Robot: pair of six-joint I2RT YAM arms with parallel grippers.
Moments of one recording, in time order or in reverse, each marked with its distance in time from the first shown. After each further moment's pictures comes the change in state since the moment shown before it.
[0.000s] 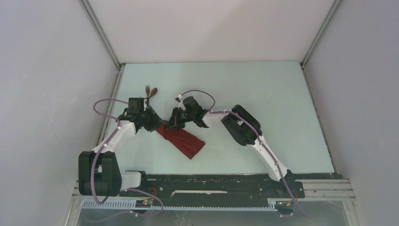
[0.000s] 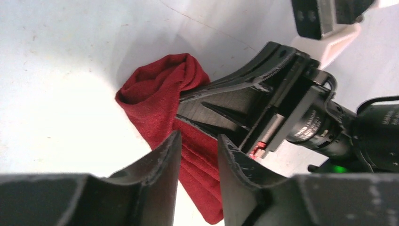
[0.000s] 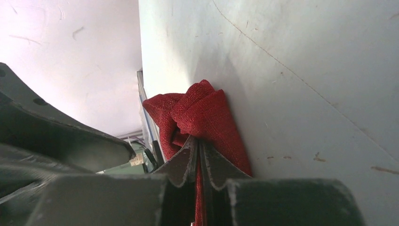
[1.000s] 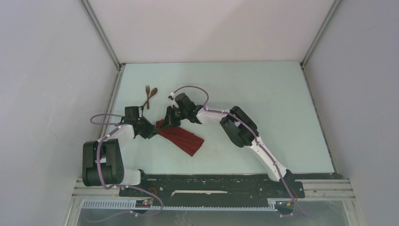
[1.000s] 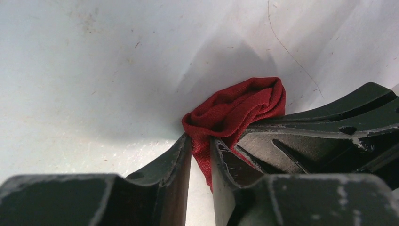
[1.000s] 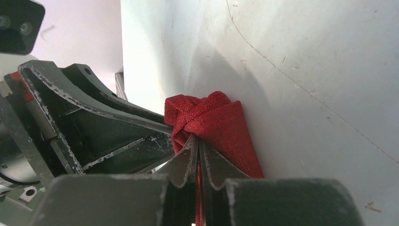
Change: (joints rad) left arm 0.134 0.115 -0.159 0.179 -0.001 -0.076; right arm 0.037 0.044 0.225 -0.293 0.062 -0.151
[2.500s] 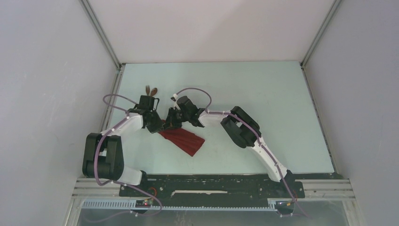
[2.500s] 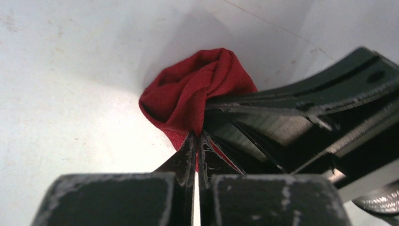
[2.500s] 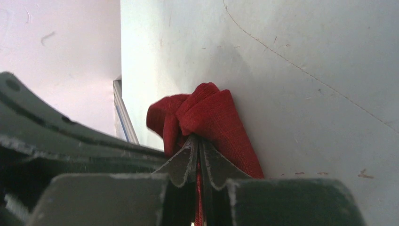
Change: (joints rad) left arm -0.210 0.066 0.222 -0.257 -0.183 0.106; right arm 0.008 -0.061 -0.145 0.124 0.070 0.031
